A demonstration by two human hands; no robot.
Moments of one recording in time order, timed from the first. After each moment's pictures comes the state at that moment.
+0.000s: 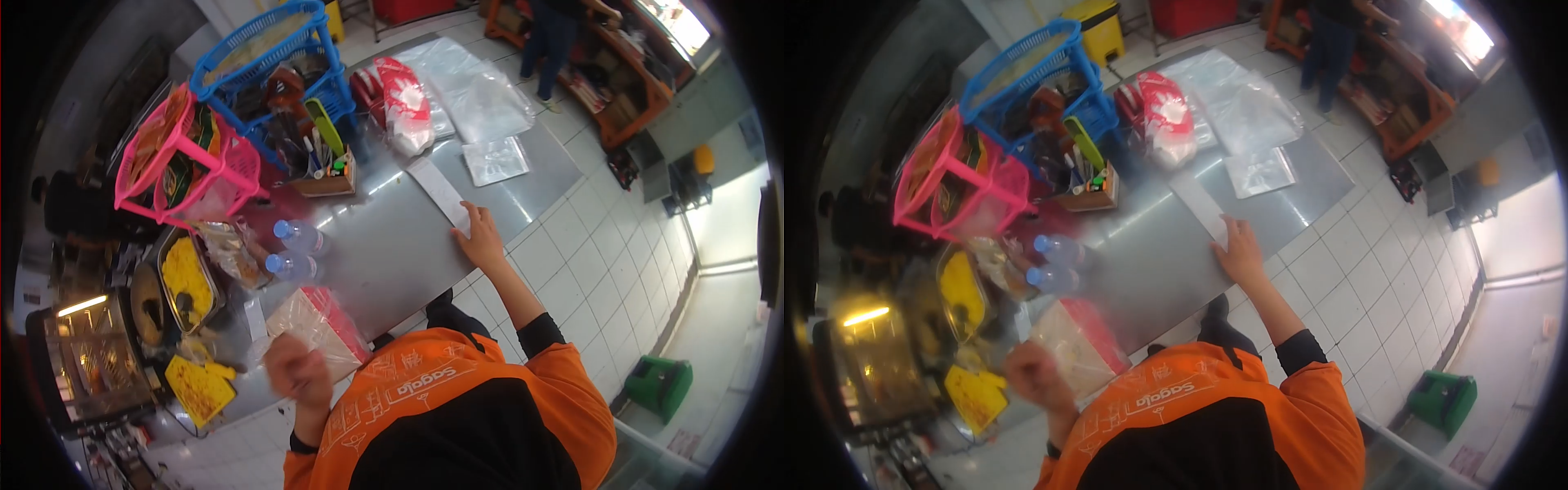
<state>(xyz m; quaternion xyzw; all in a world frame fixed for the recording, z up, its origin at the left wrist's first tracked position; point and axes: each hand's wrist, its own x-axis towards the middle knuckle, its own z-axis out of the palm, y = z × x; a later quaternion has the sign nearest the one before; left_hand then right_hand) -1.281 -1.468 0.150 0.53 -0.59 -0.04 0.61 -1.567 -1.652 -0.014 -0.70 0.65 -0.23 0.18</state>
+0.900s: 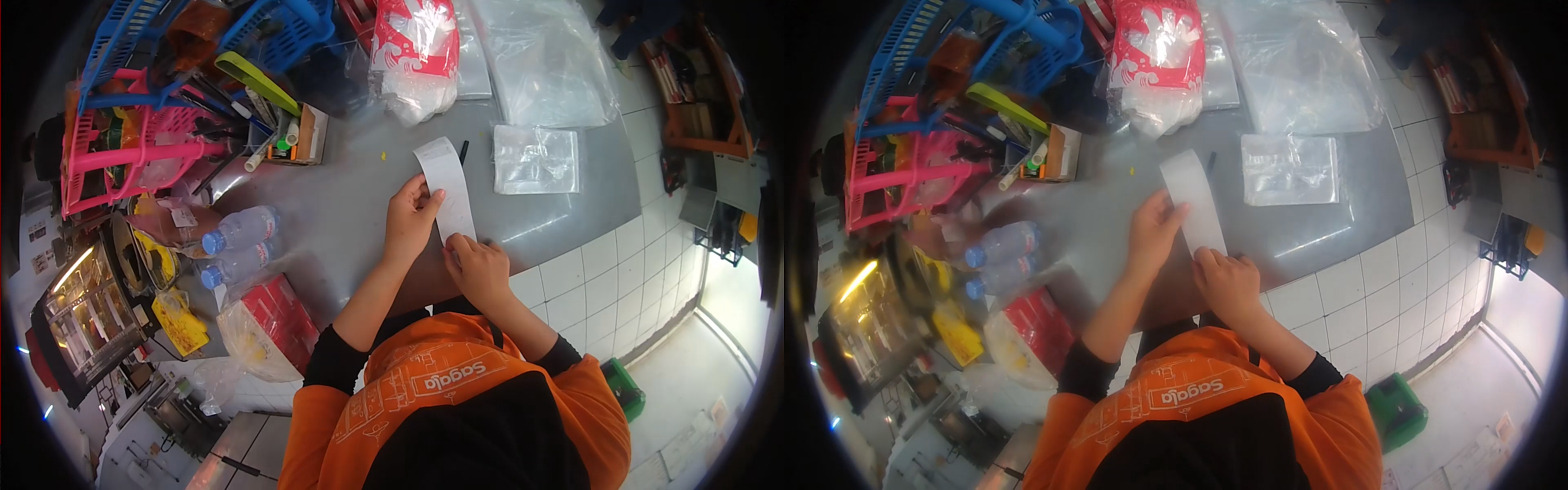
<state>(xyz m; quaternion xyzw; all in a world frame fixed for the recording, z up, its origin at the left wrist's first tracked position) -1.438 -1.724 -0.046 0.61 -0.29 -0.56 0.47 -1.591 -1.690 -0.033 -0.83 0.49 -0.14 0.21</state>
